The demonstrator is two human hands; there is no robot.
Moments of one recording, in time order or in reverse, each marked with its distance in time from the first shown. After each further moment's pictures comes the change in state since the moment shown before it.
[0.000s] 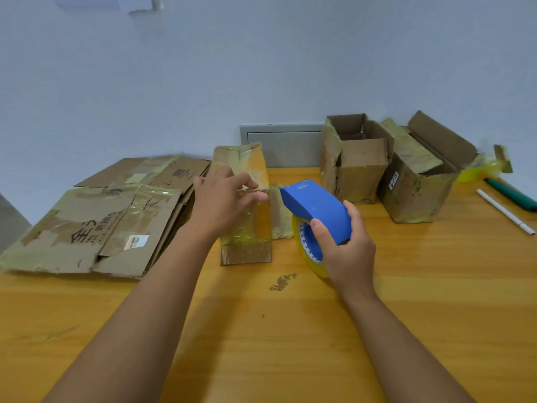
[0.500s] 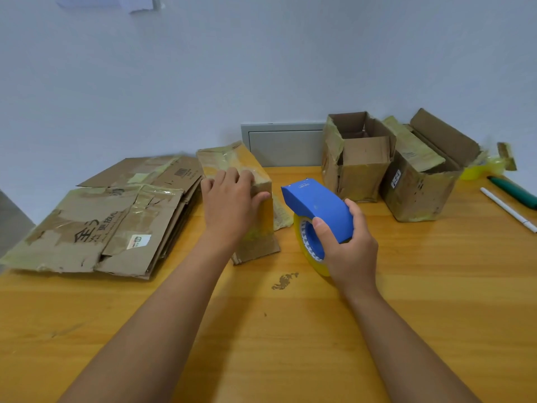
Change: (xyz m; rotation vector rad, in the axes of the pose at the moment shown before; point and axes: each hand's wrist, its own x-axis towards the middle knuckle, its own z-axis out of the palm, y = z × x) left_hand -0.009 0.017 0.020 0.291 0.151 -0.020; right_hand 0.000 0.000 0.000 -0.011 0.003 0.005
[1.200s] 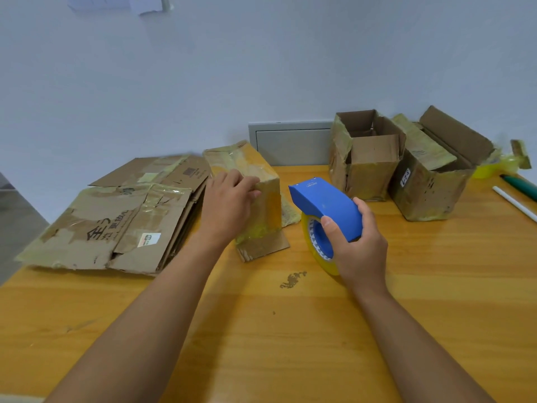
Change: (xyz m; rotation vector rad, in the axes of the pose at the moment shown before) left_hand -0.005 -0.027 -0.006 -0.206 0.014 0.148; right_hand 0.000 0.001 0.000 -0.005 -0.012 -0.015
